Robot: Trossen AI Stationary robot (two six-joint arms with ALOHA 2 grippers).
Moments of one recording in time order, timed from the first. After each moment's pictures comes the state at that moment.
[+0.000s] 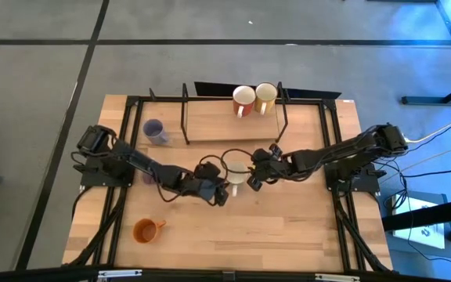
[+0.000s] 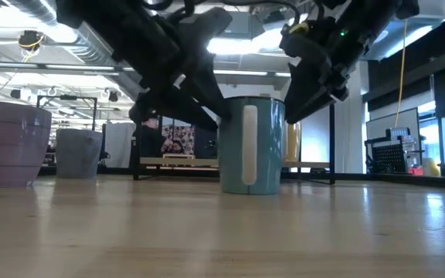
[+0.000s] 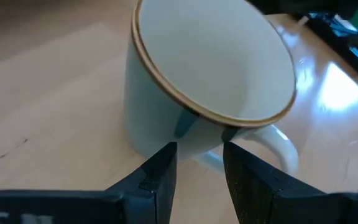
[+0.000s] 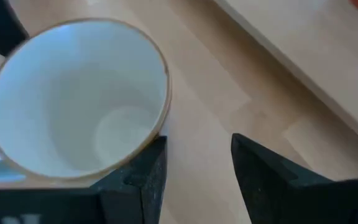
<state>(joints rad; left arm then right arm) -0.29 1.72 0.95 0.02 -0.52 -0.96 0.19 1.53 0.94 -0.37 0.43 0.62</state>
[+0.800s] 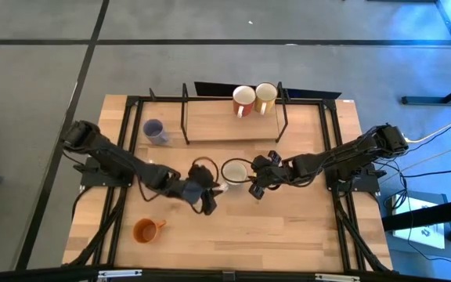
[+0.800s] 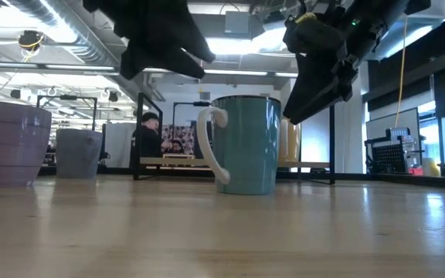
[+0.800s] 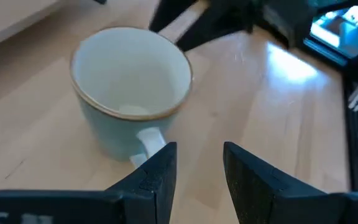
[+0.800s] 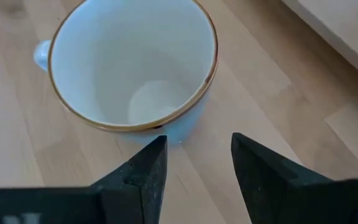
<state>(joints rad) -0.39 1.55 0.95 -0.06 -0.52 -0.76 0.23 1.52 0.94 -0.37 0.37 0.65</state>
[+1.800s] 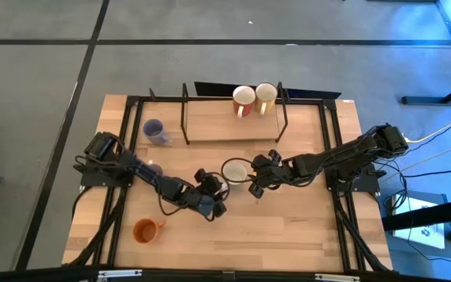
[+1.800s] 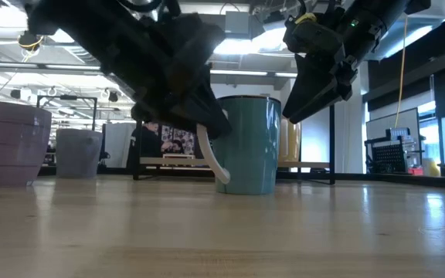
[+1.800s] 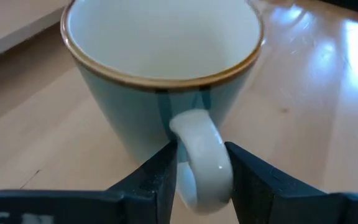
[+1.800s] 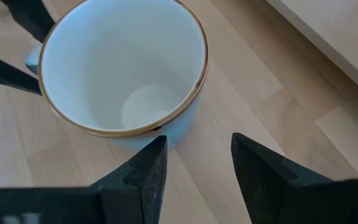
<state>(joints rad) -0.39 1.82 0.95 0.11 -0.71 -0.70 0.23 1.52 0.94 -0.37 0.40 0.65</state>
